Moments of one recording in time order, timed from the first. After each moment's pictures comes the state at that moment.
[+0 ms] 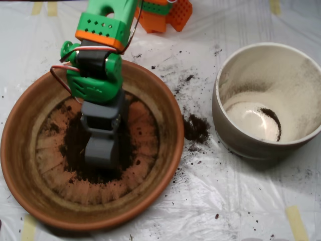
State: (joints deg) arm 24.2 72.2 93.4 58.5 -10.6
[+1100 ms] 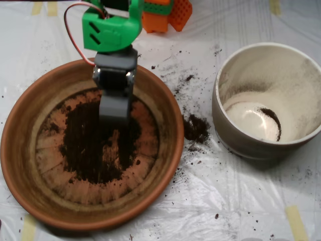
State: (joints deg) arm 18.5 110.0 117.0 51.0 -13.5
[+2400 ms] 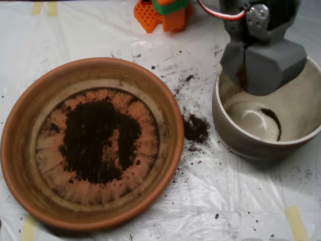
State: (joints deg) arm -22.1 97.8 72.9 74.8 -12.1
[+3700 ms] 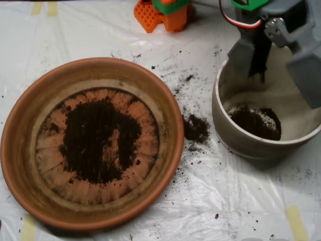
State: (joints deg) arm -25.9 93.3 72.0 82.4 -8.7
